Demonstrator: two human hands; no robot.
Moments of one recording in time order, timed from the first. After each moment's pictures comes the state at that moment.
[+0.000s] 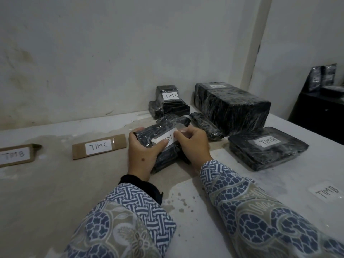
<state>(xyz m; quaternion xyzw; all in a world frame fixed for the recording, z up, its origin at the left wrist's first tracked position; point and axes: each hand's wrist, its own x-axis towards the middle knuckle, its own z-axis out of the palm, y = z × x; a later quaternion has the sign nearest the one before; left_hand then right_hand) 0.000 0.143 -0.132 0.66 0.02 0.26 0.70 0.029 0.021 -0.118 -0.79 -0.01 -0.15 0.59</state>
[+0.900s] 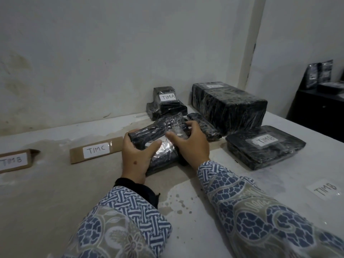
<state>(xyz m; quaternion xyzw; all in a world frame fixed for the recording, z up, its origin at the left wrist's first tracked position) -0.007 0.148 -0.125 0.63 0.01 0.24 0.74 0.014 0.012 -0.104 -0.85 -0.01 -0.18 0.49</state>
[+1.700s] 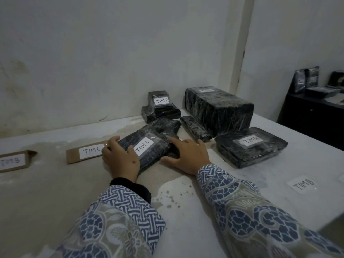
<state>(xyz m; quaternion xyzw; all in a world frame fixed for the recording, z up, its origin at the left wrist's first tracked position) -0.016 0.152 -0.125 0.81 0.21 0.31 0.45 0.004 -0.019 -0.115 -0.97 -0.16 -0.10 0.13</state>
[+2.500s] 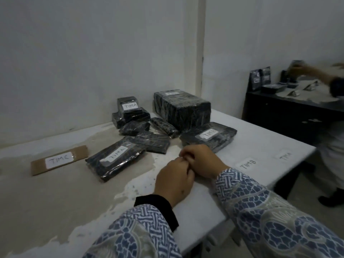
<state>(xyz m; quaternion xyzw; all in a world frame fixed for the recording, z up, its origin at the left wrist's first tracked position) -0.087 -0.006 -0.129 0.94 -0.24 0.13 0.23 -0.063 -0.129 -0.108 -0.94 -0.16 -0.13 0.27</state>
